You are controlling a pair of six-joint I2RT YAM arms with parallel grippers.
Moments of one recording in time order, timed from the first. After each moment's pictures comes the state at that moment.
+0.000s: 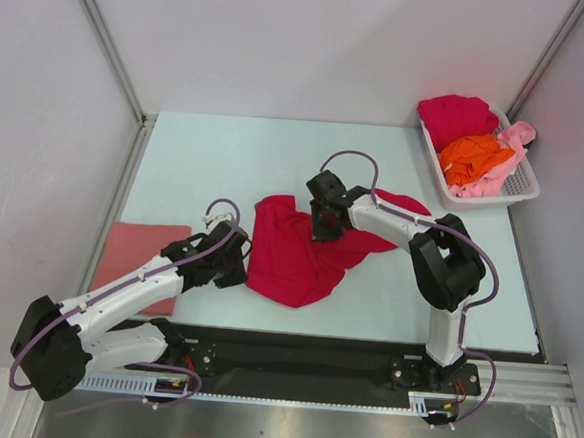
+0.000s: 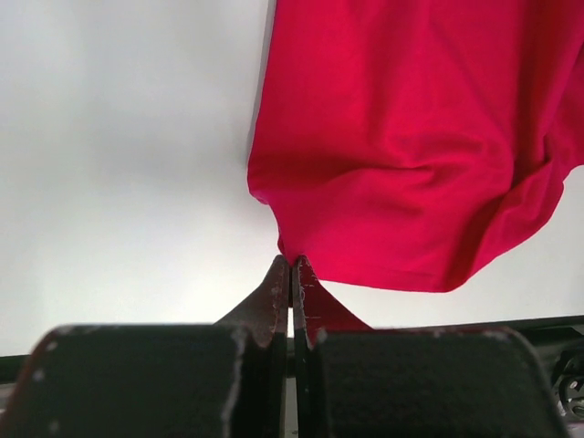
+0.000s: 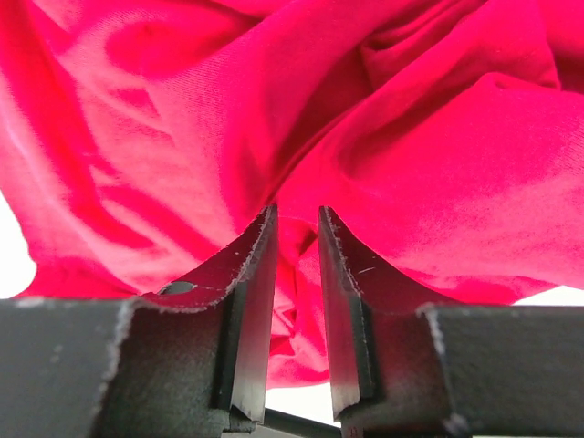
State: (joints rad) left arm -0.69 1.05 0.67 -0.67 -0.15 -0.91; right arm 0.70 1.93 1.39 -0.57 0.07 0.57
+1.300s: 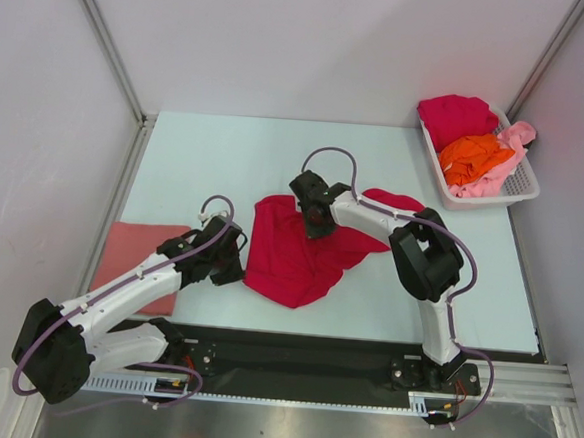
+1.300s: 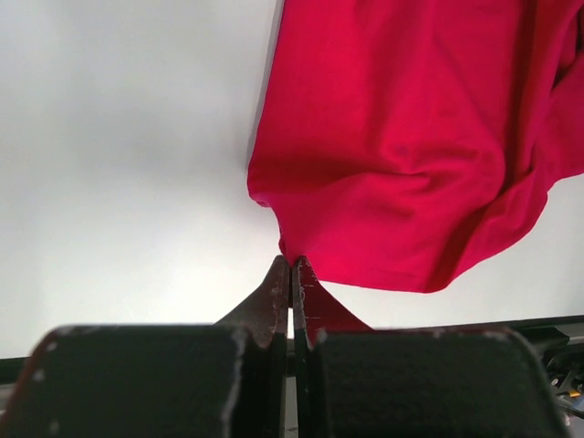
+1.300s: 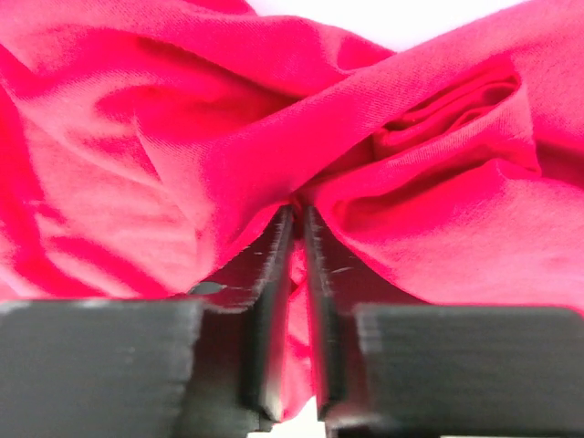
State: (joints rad) left arm -0.62 1.06 0.67 -0.67 -0.09 -0.88; right arm 0.75 2.07 1.55 -0.64 0.21 0.43
